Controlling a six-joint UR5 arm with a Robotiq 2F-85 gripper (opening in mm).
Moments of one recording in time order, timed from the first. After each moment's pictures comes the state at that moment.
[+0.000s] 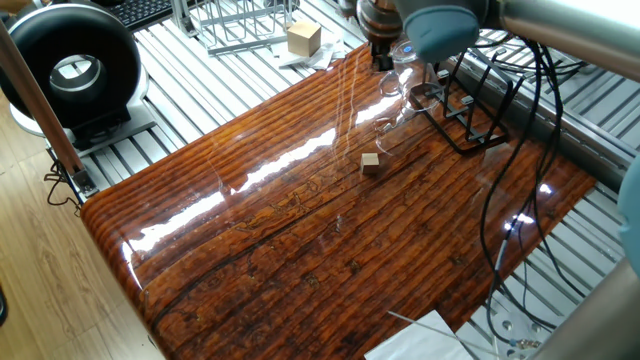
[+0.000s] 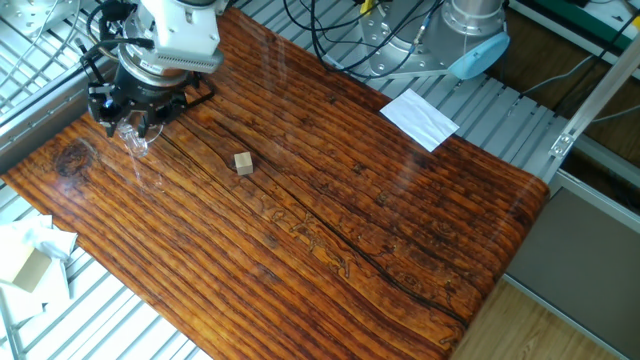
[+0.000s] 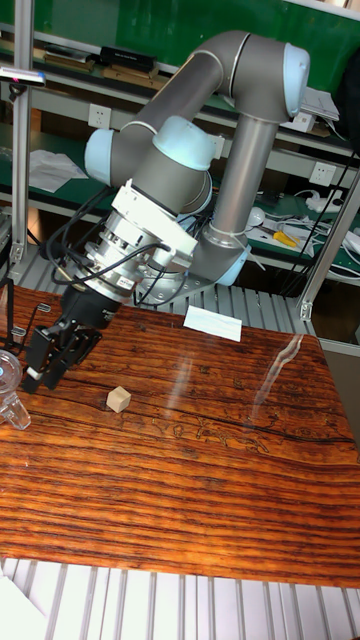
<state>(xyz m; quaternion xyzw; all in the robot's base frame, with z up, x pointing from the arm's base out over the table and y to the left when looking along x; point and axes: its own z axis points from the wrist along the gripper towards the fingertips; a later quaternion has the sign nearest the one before) 0.610 -0.177 0.135 -0.47 0.84 -0.25 0.07</state>
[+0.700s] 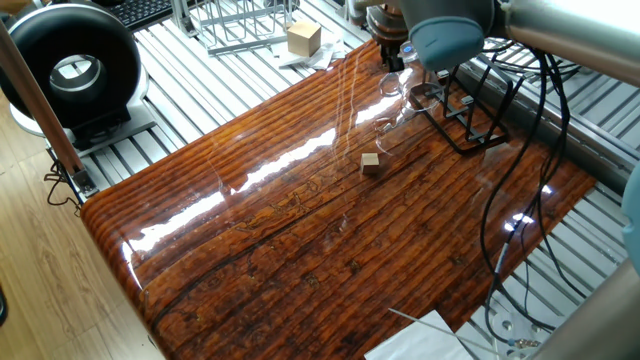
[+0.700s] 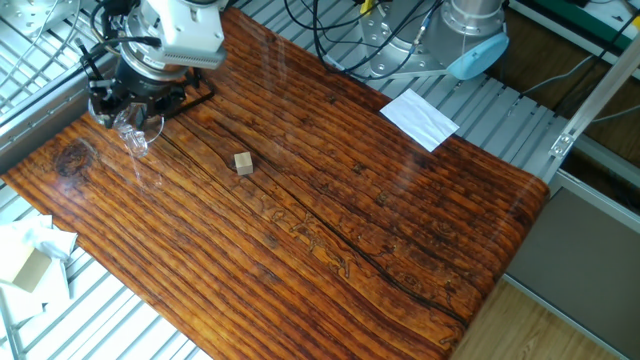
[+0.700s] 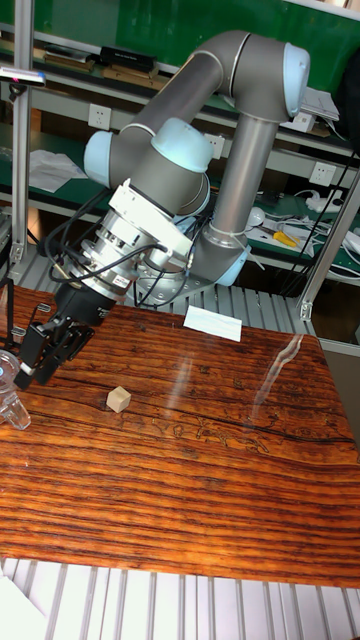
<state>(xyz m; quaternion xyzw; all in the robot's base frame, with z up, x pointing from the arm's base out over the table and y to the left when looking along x) 0.605 -0.189 0.138 -0.48 0.83 -0.27 0.06</state>
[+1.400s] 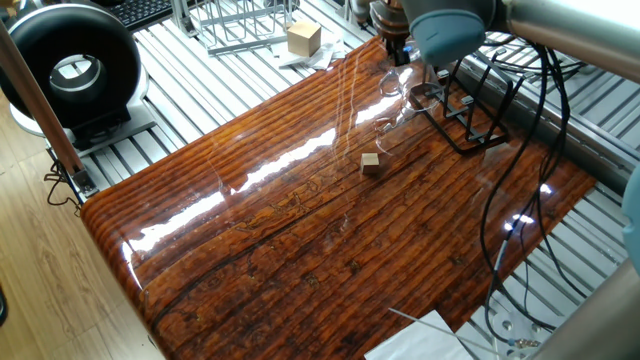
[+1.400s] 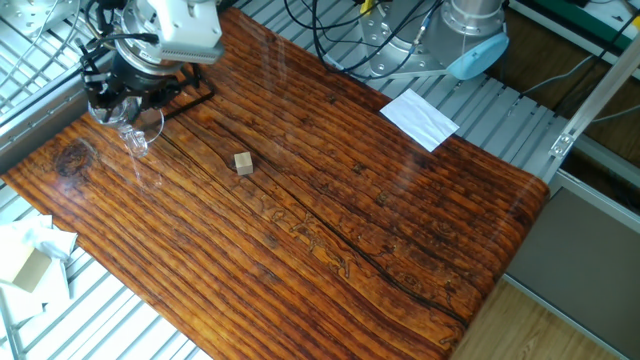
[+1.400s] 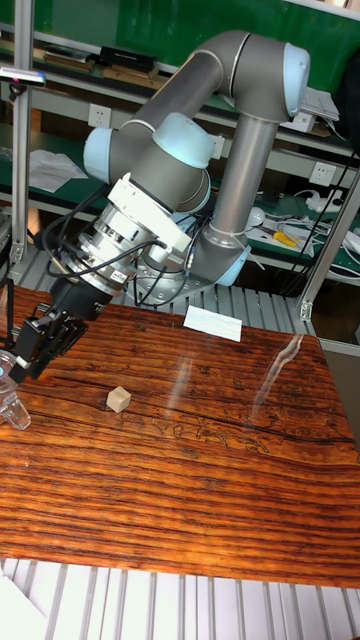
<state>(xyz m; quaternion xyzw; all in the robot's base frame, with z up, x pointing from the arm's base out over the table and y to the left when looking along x) 0.609 -0.198 0.149 -0.49 0.82 -0.29 0.05</state>
